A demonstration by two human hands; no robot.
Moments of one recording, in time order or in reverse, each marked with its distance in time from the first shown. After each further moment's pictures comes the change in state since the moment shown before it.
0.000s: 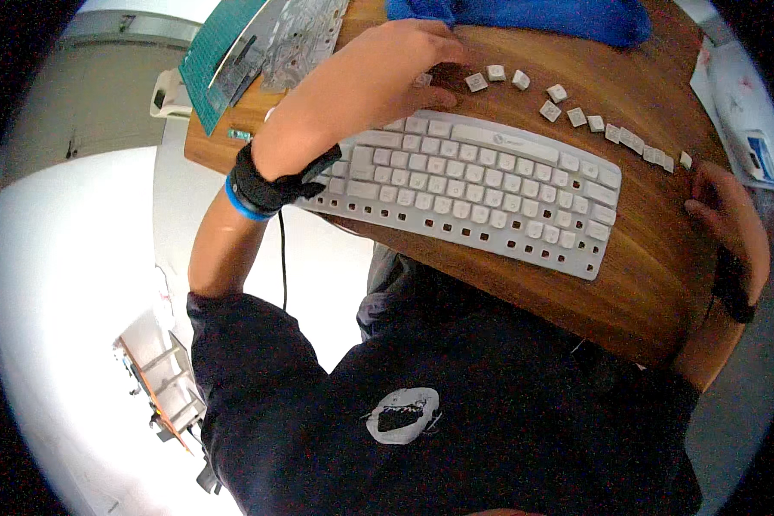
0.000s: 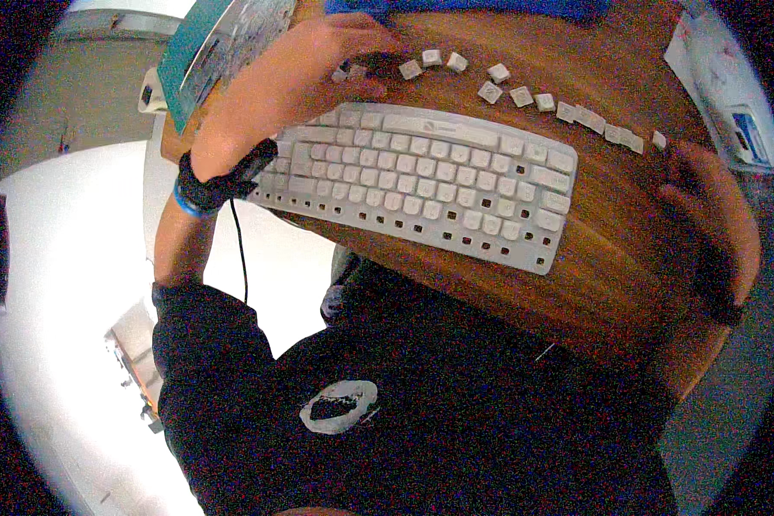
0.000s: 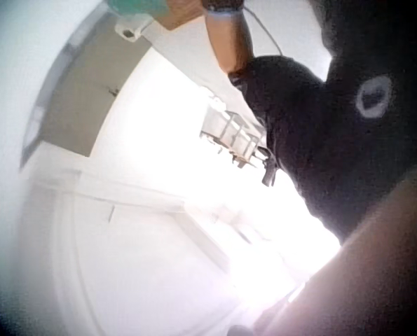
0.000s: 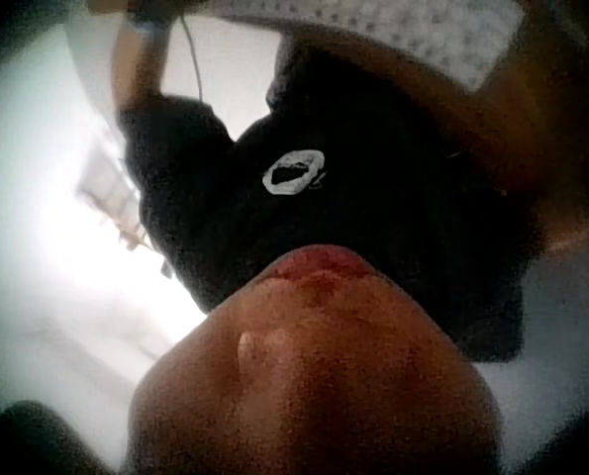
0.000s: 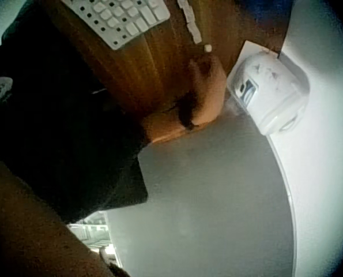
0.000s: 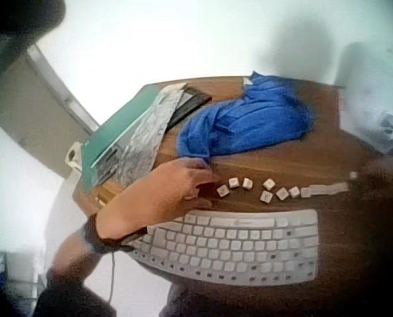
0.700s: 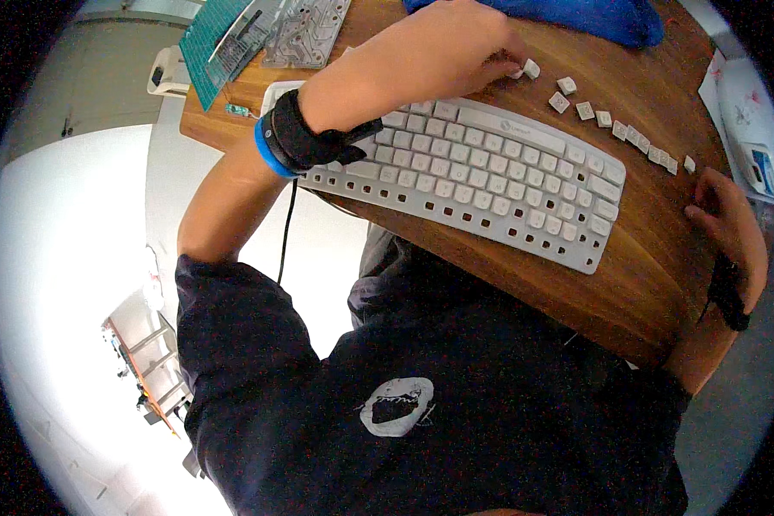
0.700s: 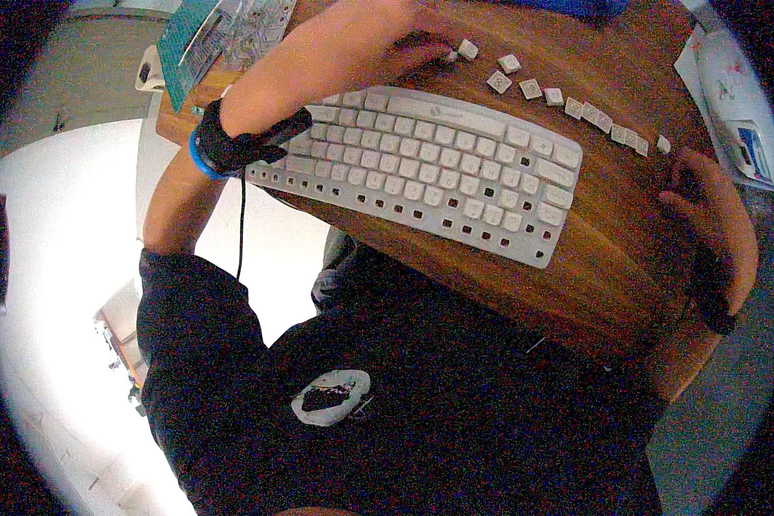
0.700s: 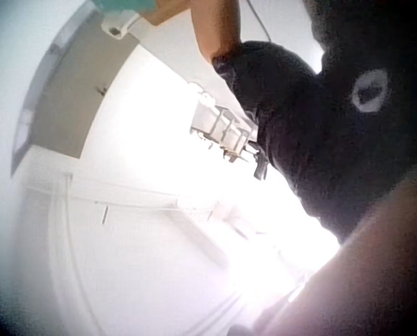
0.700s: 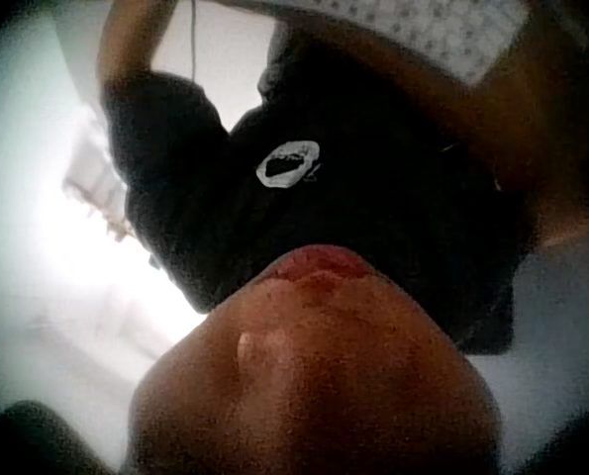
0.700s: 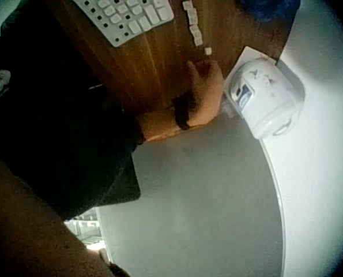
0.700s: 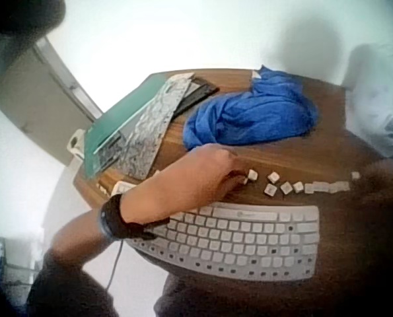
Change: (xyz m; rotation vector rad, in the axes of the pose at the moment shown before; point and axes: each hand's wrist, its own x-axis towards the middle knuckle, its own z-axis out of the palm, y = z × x) left_hand 0.040 0.026 -0.001 -0.190 -0.061 -0.061; right_hand 0.013 -0.025 -0.010 -0.010 -0.117 0.122
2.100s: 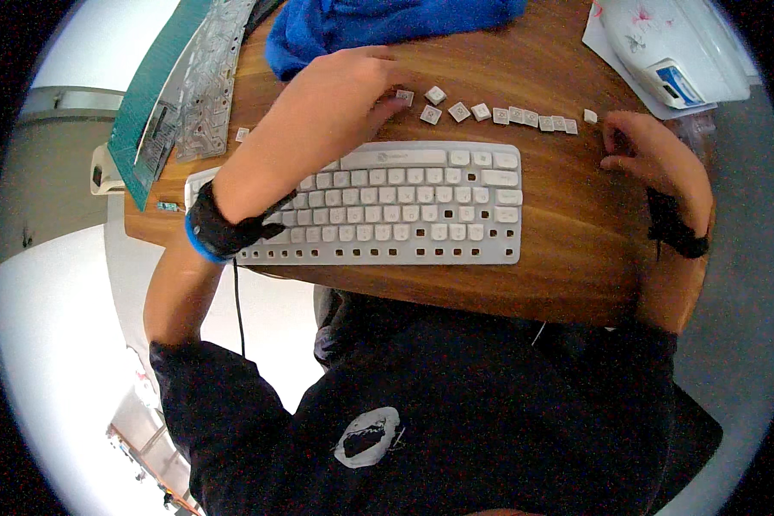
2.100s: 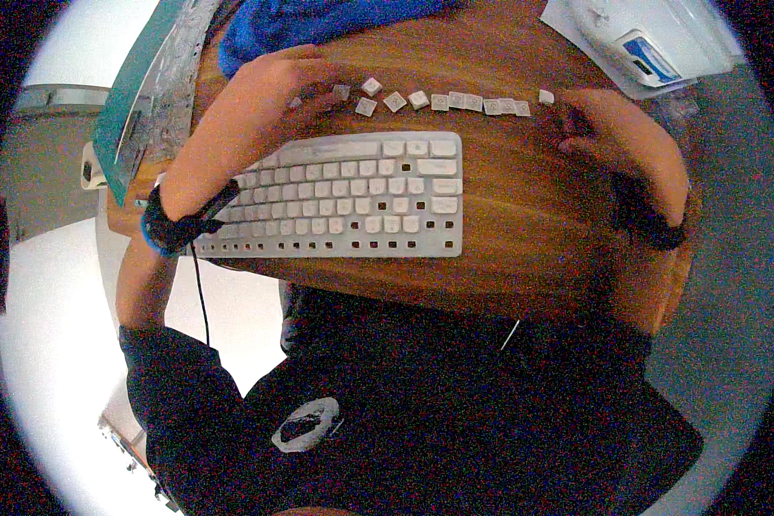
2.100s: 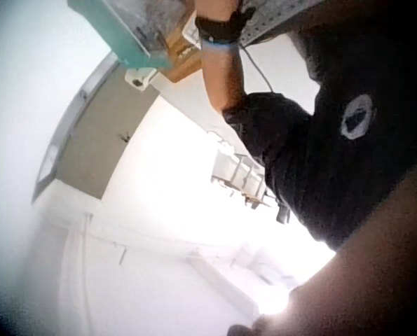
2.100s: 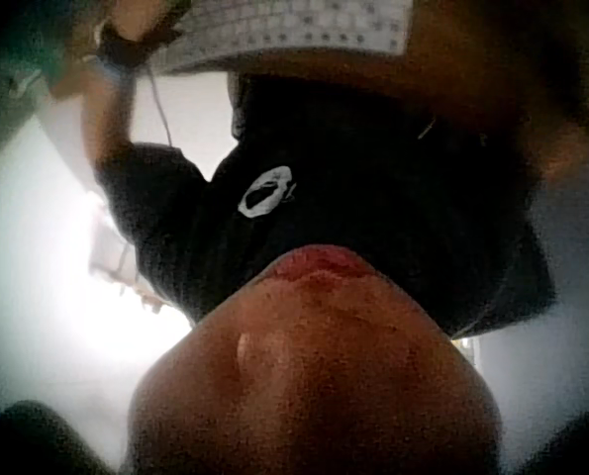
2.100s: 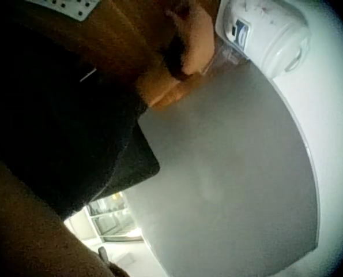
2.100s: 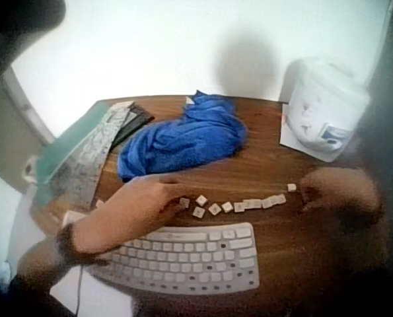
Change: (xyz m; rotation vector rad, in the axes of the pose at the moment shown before) left_hand 0.016 0.007 0.023 0.194 0.043 0.048; right_hand 0.000 -0.001 -0.002 -0.029 -0.017 -0.180
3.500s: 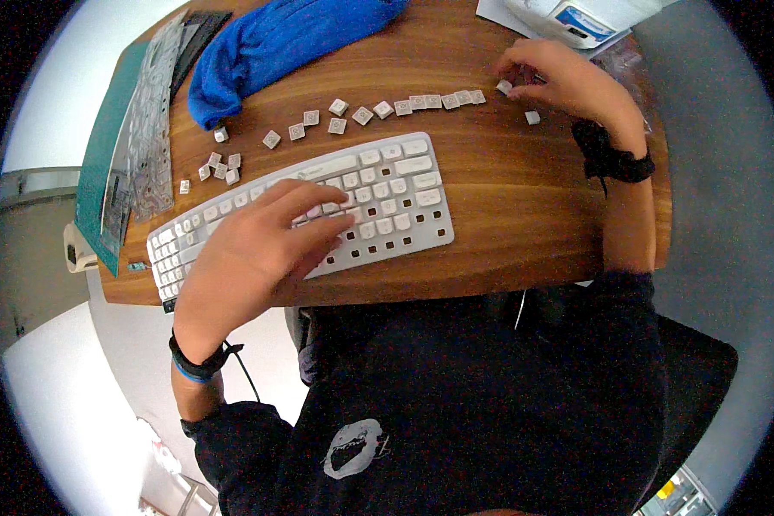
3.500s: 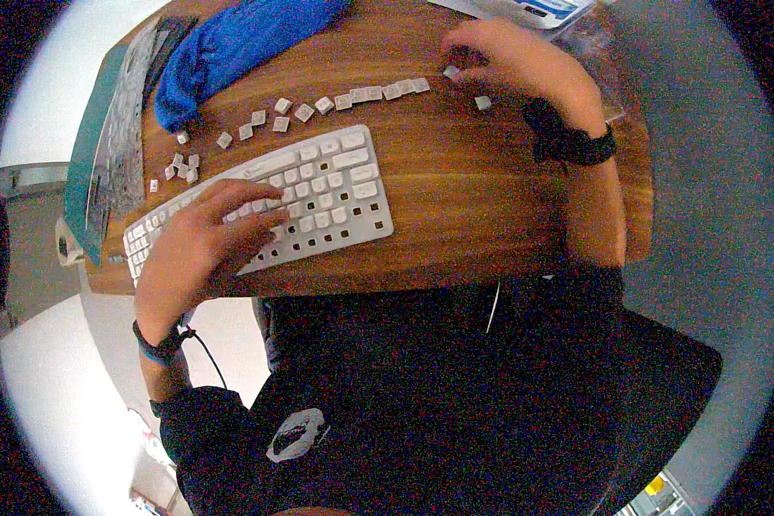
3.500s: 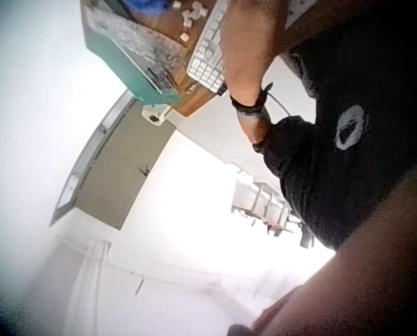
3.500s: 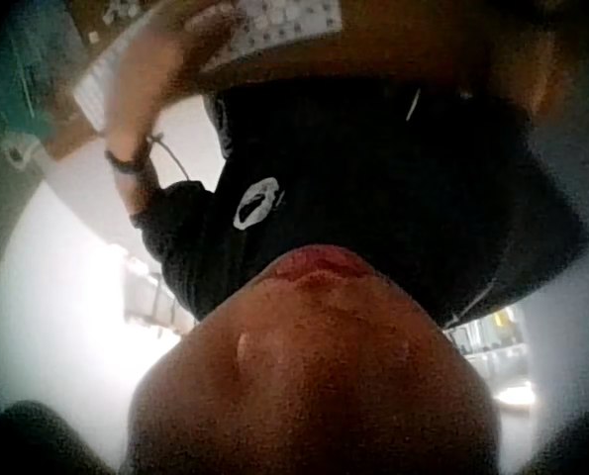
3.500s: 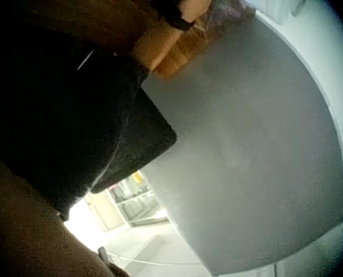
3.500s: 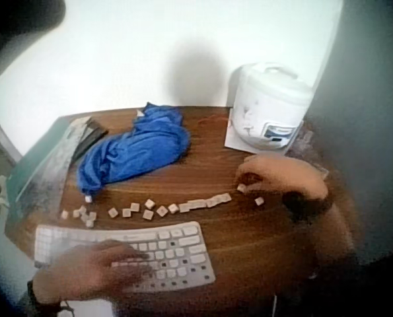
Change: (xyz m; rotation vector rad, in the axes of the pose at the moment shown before) left_hand -0.062 0.092 -0.042 -0.121 -0.241 0.067; right_hand 0.015 0.000 -0.006 -0.041 0.284 -0.213
